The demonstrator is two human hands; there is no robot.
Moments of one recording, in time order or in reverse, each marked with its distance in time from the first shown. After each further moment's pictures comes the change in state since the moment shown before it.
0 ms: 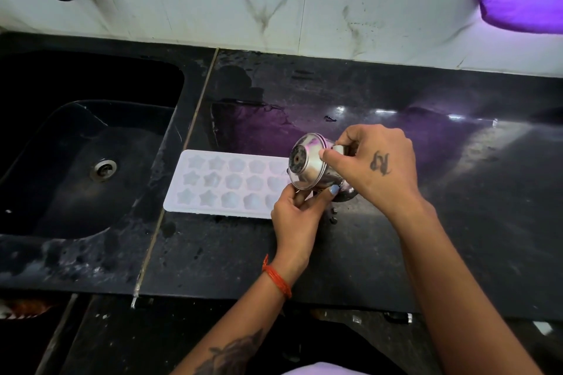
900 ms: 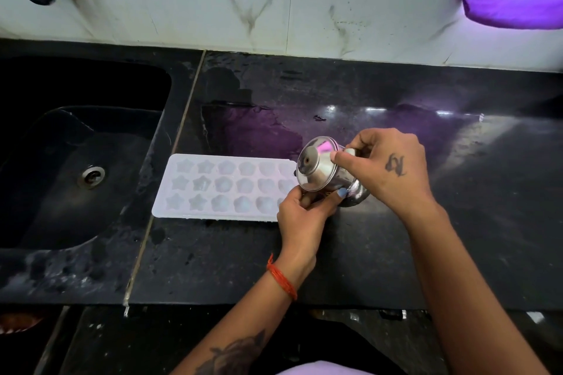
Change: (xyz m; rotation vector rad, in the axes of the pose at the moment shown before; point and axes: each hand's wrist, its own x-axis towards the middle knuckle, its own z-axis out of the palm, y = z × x) left_hand -0.004 -0.002 0.017 0.047 -0.044 -0.106; right_hand -0.002 0.026 -0.009 0.084 0.012 0.120
